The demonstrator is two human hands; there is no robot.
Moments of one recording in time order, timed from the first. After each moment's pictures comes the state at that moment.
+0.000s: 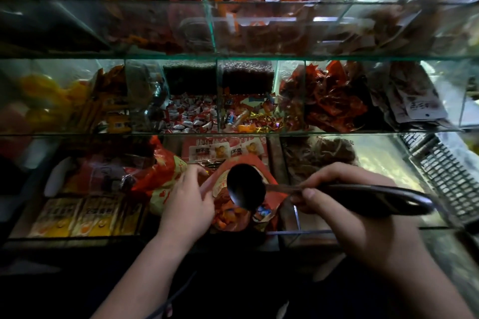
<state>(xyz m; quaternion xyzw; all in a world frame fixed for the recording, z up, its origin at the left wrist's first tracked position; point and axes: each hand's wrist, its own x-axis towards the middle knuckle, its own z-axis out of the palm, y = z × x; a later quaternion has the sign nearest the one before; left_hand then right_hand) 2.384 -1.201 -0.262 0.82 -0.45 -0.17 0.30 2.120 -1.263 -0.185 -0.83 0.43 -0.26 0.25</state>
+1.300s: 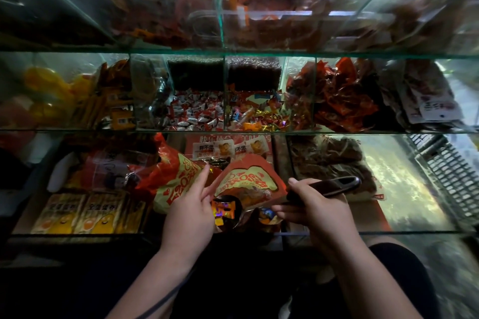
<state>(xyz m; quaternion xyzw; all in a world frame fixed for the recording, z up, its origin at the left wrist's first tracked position) 2.379 -1.185 -0.275 0.80 -0.44 -0.21 0.35 2.171 -1.276 -0.232 -0.35 0.54 -0.36 0.67</state>
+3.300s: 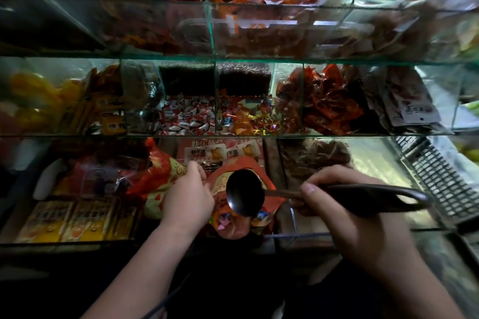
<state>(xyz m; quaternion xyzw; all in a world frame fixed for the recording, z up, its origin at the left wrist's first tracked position) 2.384 -1.224 -0.255 0.85 -0.46 -0.13 0.25 2.127 -1.269 -0.185 -0.80 0.47 -0.25 0.29</state>
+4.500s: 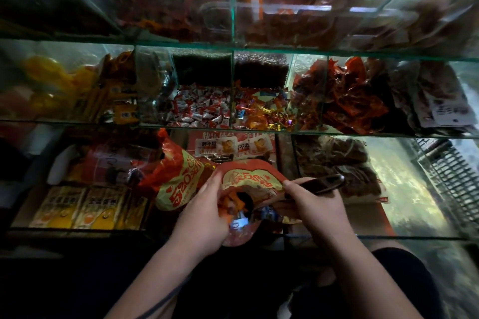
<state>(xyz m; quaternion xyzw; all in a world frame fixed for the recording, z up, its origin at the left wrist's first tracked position) 2.385 -1.195 -0.273 0.77 -0.48 -0.33 0.24 2.184 -1.290 -0.254 -0.49 0.59 -0.30 0.57</state>
